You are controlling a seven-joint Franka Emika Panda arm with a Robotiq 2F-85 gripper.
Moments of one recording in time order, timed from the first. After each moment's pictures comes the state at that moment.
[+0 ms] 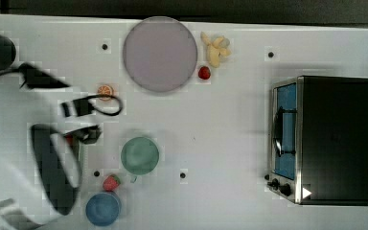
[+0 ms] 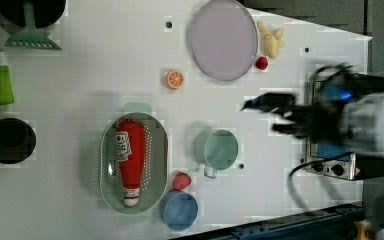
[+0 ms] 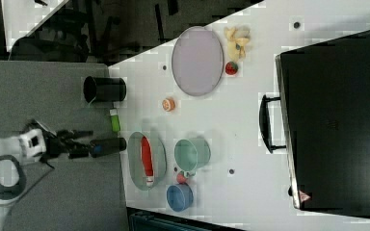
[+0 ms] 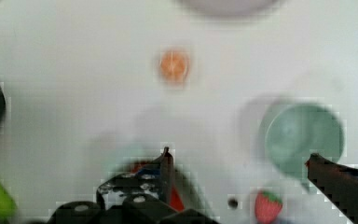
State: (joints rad) arm -0.15 -0.02 0.58 -1.93 0.04 0.40 0.16
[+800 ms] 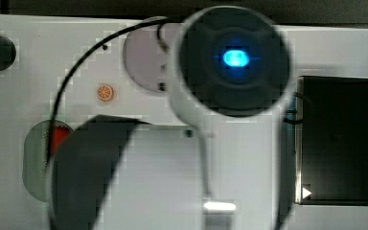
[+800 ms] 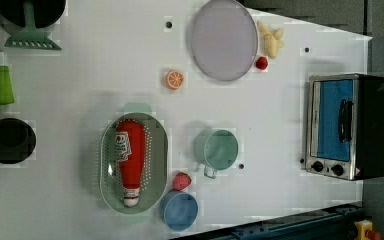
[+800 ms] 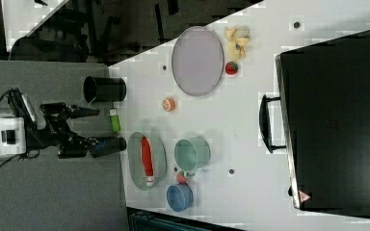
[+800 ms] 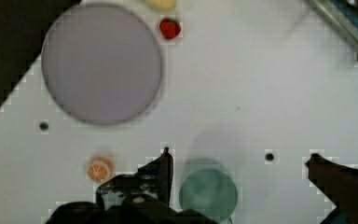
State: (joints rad) arm -0.22 -0.07 0.19 -1.70 0.04 0.06 0.07
